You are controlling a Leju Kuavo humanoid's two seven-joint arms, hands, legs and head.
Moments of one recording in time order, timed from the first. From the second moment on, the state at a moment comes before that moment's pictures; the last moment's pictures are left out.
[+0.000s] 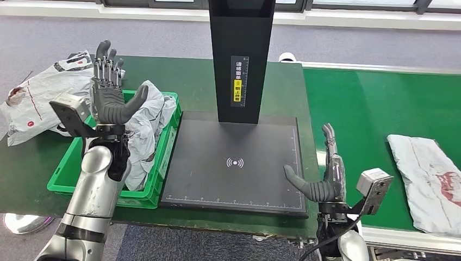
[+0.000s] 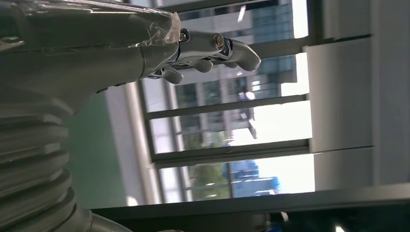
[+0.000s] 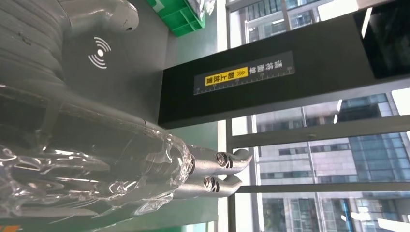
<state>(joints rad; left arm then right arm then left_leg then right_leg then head) -0.48 -0.02 -0.03 -1.38 0.10 0.19 -0.39 -0.01 0.17 0.10 -1.57 -0.08 0.19 -0.33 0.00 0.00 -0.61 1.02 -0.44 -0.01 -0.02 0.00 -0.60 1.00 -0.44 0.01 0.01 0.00</state>
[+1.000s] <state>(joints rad) -0.10 -0.21 -0.25 -1.57 0.20 0.01 -0.42 -0.40 -0.16 -0.17 -1.20 1.15 -0.21 0.12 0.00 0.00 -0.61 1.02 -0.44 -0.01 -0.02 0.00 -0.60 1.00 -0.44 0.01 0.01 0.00</state>
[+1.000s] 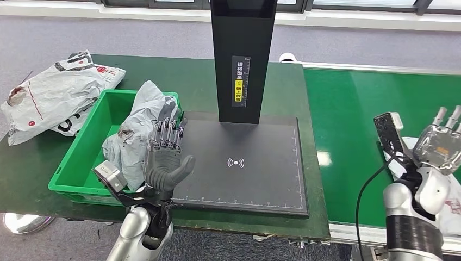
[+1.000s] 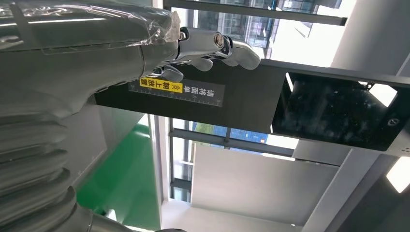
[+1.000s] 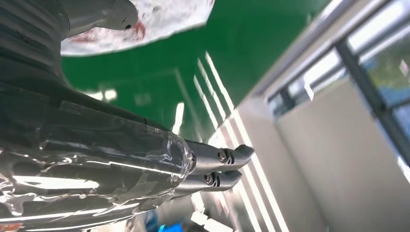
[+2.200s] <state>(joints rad) 0.00 -0.22 -0.26 -1.56 0.08 0.06 -0.49 -0.48 -0.29 -0.22 -0.55 0.74 0.12 -0.10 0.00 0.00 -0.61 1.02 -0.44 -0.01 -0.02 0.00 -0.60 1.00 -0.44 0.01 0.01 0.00</state>
